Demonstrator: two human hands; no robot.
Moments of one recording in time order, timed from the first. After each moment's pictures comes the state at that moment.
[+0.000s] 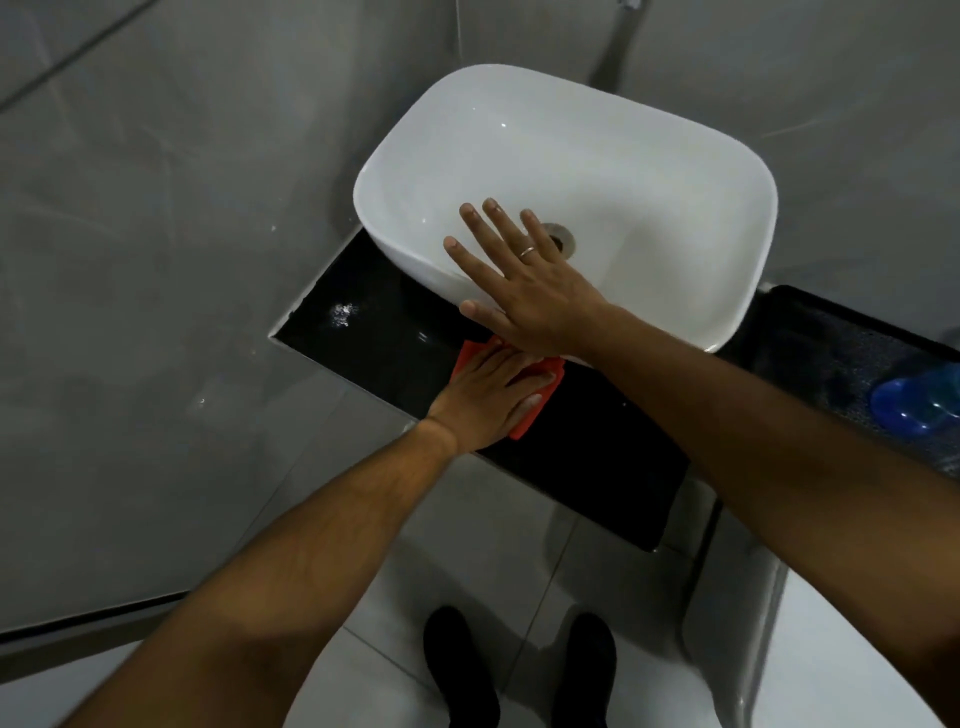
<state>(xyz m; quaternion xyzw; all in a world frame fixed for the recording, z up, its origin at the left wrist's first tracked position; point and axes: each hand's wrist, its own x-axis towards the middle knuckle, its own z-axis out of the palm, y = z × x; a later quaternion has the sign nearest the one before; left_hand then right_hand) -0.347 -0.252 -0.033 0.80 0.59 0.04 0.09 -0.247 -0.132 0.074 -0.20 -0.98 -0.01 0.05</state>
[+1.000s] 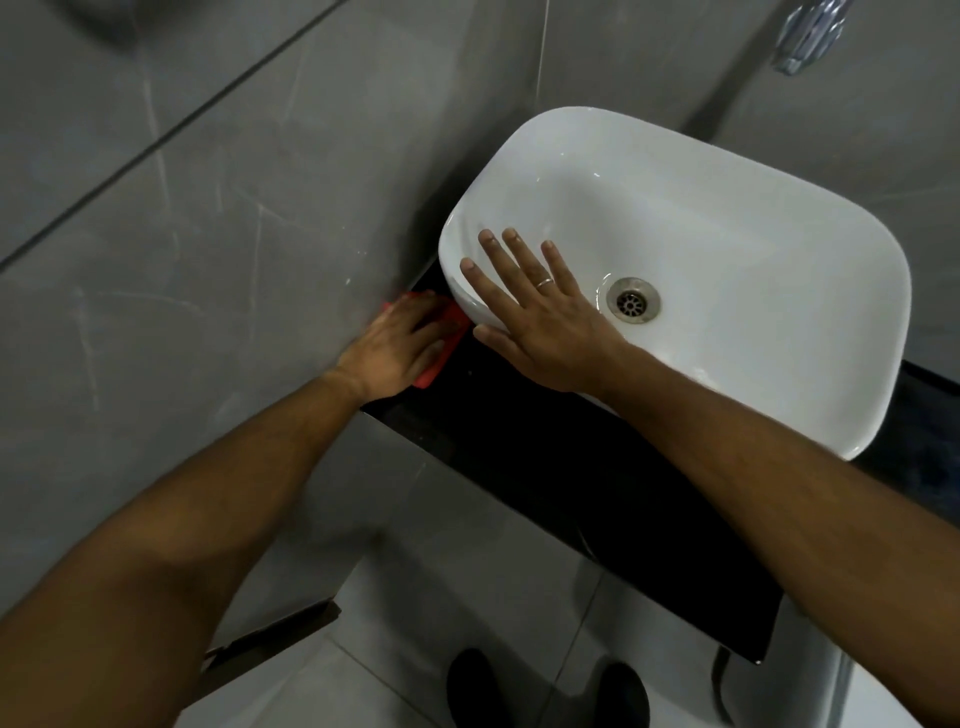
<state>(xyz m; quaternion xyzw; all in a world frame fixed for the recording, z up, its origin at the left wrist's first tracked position) -0.591 -0.210 -0.033 0.78 0.62 0.10 0.04 -0.352 -0.115 0.063 -0.22 -0.98 0.02 0.05</state>
